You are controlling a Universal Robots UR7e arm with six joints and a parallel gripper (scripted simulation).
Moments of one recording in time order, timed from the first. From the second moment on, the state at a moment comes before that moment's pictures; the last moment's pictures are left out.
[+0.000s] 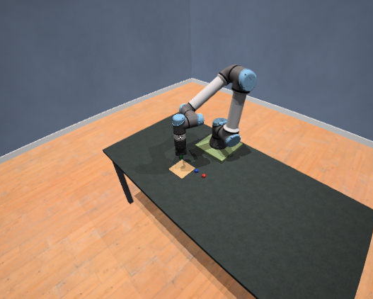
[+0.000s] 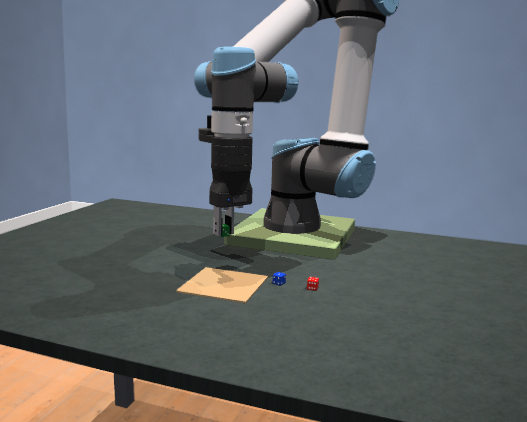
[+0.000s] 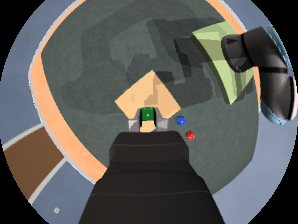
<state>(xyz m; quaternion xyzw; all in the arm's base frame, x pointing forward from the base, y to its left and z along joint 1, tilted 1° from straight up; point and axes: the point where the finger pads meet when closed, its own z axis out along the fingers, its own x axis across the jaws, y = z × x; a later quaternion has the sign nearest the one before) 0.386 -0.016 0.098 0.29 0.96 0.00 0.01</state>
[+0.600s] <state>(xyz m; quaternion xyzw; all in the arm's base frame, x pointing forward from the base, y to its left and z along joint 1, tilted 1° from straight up) 0.389 -0.008 0.093 0.28 0.96 0.00 0.01</state>
